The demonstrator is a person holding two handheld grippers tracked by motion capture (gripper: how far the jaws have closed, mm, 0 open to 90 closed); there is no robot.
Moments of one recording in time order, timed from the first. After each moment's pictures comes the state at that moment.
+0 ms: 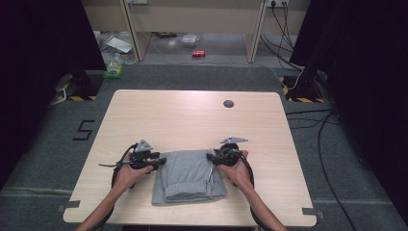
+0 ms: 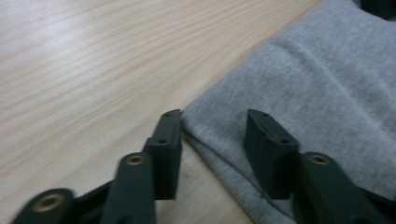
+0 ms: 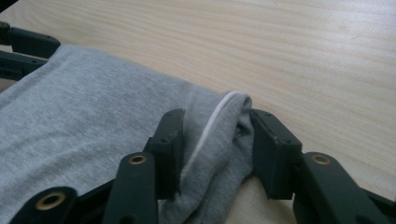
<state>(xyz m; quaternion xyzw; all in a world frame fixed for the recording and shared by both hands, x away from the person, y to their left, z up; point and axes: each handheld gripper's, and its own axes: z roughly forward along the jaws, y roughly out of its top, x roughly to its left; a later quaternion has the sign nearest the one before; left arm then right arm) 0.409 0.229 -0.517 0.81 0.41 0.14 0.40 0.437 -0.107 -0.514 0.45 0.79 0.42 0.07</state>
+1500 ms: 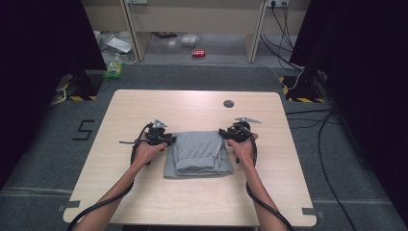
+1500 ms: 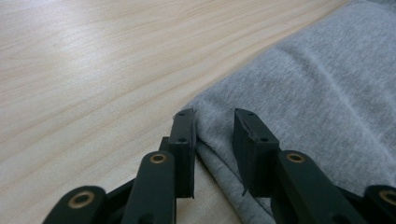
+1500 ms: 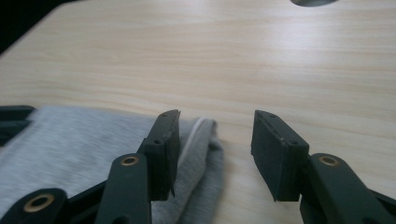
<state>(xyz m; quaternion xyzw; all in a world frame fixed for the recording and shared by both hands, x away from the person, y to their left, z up) 0.497 0.195 -0.516 0.79 0.45 0.15 0.39 0.513 -0.142 -0.506 0.55 0.70 0.44 0.12</state>
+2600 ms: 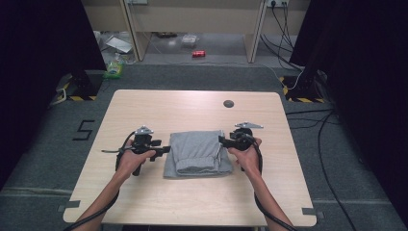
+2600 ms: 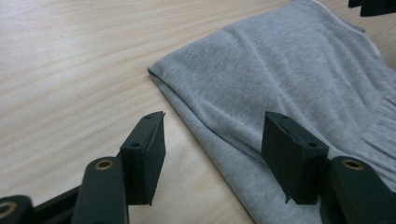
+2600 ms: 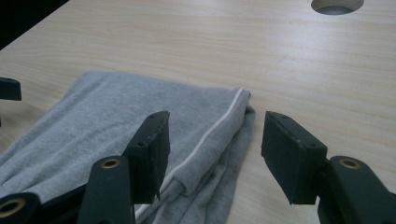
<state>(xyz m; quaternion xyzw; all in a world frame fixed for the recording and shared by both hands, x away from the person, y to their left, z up) 0.446 0.231 -0.495 0.77 0.45 0.09 0.44 0.469 -0.143 -0.481 0.50 0.74 0.44 0.13</state>
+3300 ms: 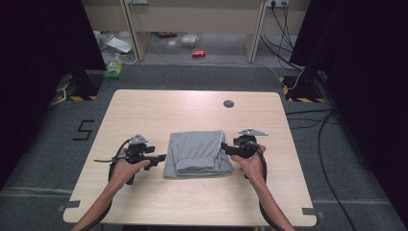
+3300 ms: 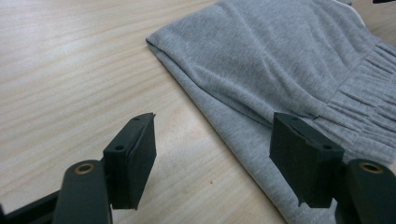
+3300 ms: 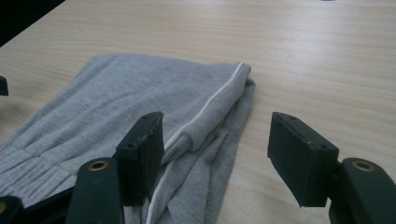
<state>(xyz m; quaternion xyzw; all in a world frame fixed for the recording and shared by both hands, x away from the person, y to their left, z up) 0.417 0.240 -0.495 0.78 0.44 0.11 0.43 0.445 -0.152 -0.482 0.50 0.74 0.44 0.13</state>
